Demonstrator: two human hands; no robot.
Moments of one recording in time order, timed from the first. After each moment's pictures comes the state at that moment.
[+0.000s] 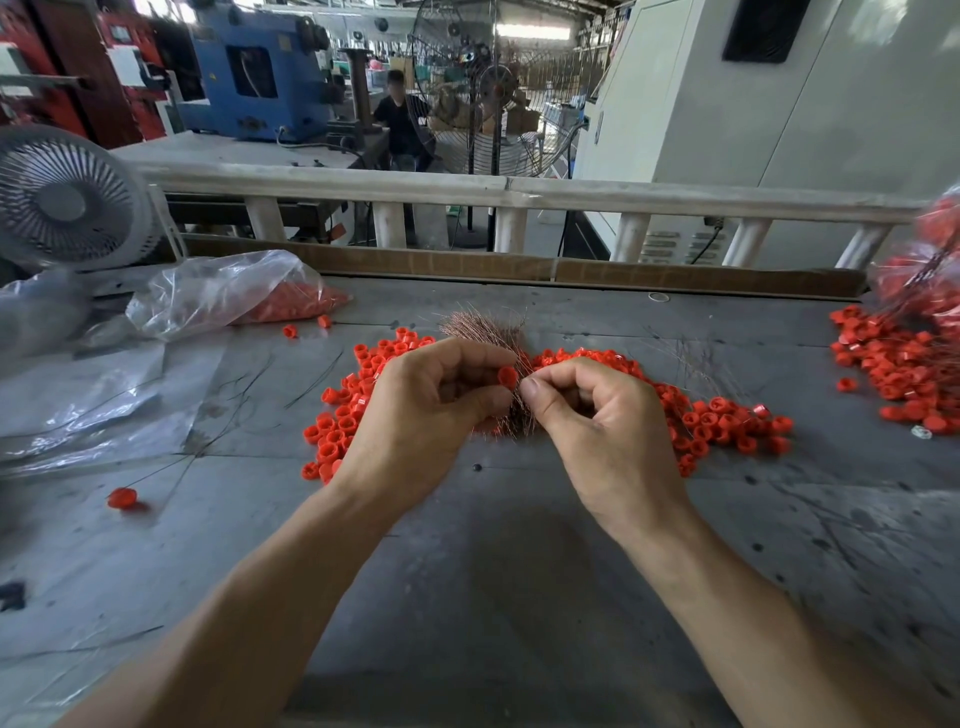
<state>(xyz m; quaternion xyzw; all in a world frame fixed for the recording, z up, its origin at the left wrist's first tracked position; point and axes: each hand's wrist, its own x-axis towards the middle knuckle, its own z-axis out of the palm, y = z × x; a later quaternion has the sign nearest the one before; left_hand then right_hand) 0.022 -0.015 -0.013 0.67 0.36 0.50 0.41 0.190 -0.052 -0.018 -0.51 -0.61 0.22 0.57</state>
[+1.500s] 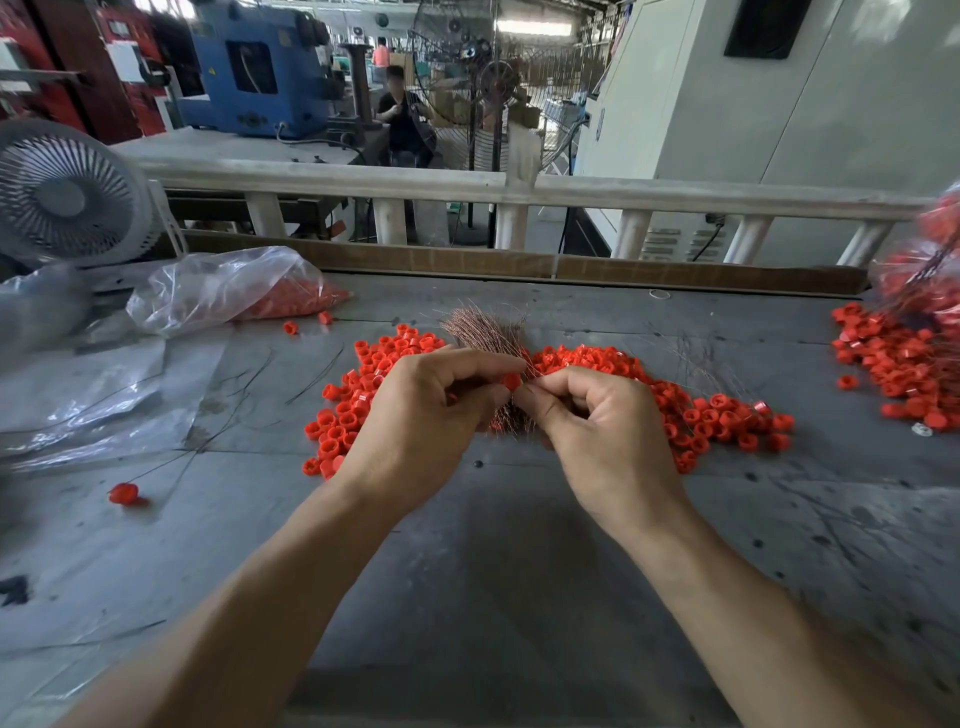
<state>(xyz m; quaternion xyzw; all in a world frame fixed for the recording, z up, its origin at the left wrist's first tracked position) 0.023 -0.023 -0.007 0.72 0.42 0.45 0.33 0.192 -0.048 -0.025 -0.52 -0.62 0.24 0.53</state>
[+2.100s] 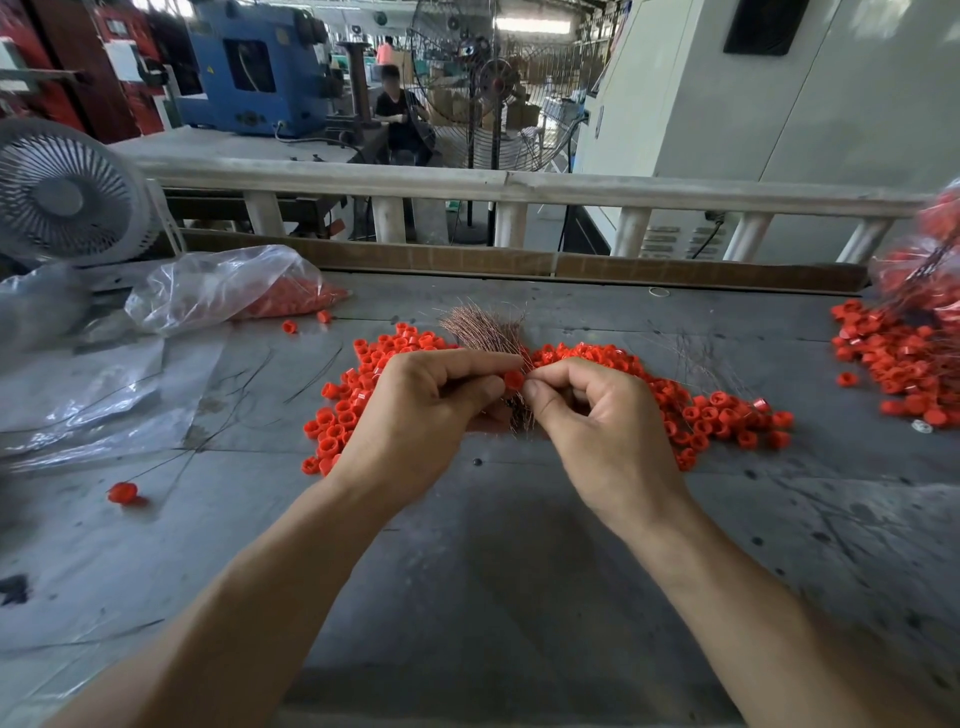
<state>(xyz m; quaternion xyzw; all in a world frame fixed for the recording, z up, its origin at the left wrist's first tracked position) 0.022 -0.021 -0.008 0.67 0.38 0.48 0.42 0.192 -0.049 -0.021 -0.52 -0.61 0.24 0.54</state>
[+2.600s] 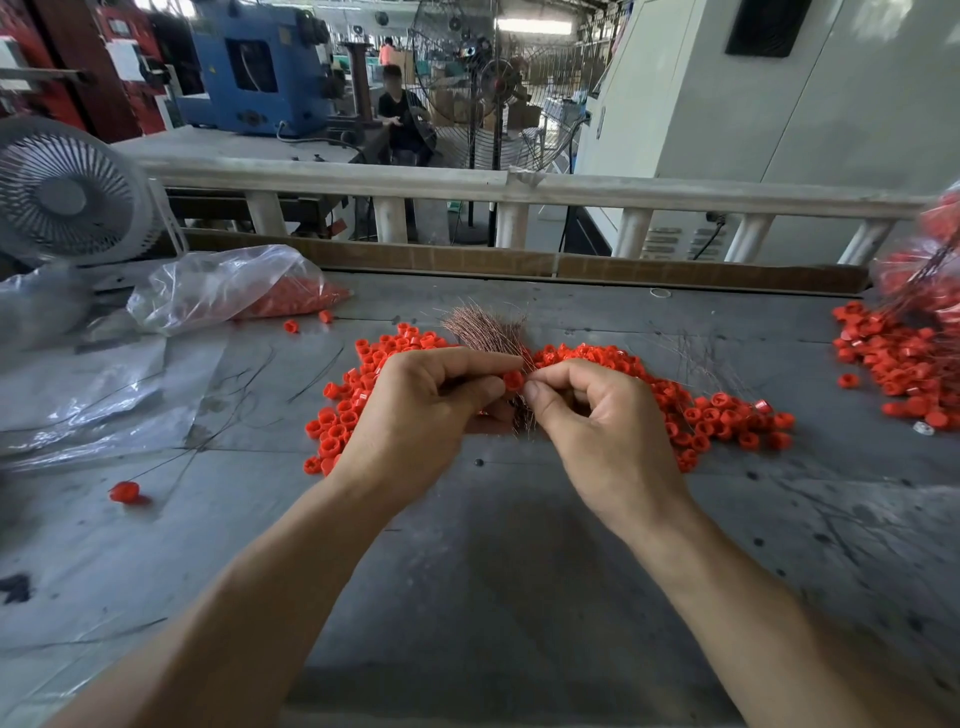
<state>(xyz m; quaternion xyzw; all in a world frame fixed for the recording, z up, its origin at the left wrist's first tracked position) 0.022 -0.018 -0.012 0.65 0.37 0.48 0.45 0.191 -0.051 -0.020 -0.52 -0.62 0.23 0.53</state>
